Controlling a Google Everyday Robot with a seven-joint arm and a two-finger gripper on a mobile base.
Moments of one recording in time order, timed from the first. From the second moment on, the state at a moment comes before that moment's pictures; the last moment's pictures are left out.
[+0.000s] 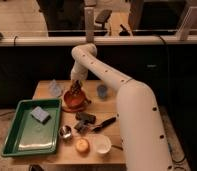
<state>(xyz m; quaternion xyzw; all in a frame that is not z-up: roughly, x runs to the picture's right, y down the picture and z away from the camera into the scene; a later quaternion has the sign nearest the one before) -0.133 -0.032 0.884 -0.14 -0.31 -0.57 0.74</state>
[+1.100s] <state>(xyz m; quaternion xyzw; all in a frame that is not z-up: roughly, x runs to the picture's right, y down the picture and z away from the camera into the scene) -0.132 -0.022 0.873 -0.14 -0.31 -0.58 0.74</state>
